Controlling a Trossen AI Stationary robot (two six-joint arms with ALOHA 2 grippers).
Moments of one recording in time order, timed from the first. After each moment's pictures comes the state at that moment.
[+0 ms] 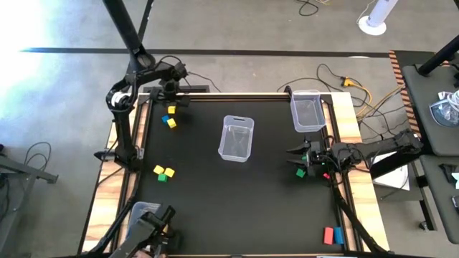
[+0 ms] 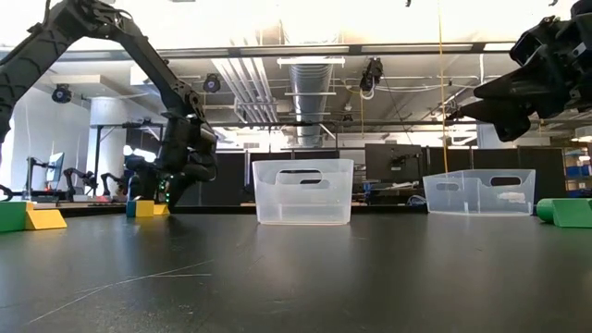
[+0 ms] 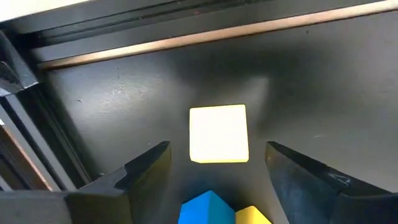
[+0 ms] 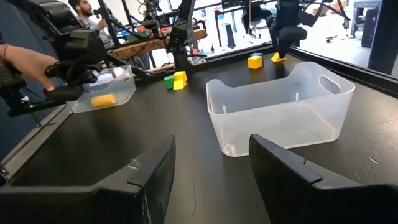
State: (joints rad) left arm 1.09 2.03 1.45 -1.12 -0.09 -0.32; right arm 0.20 0.23 0.01 0.09 0.26 0.25
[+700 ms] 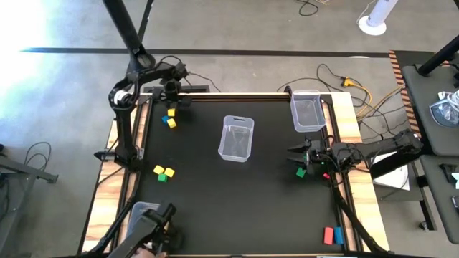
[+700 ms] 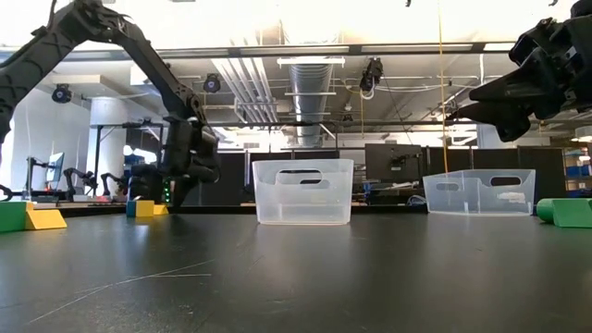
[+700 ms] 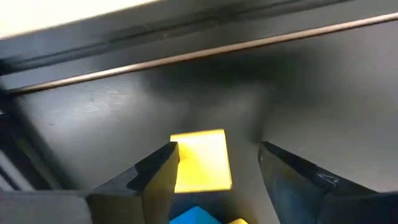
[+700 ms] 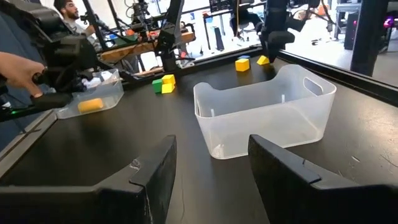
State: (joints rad) left arm 1.10 2.08 1.47 -1.10 -0.03 -0.28; right arm 0.20 0.23 0.01 0.09 0.32 0.25
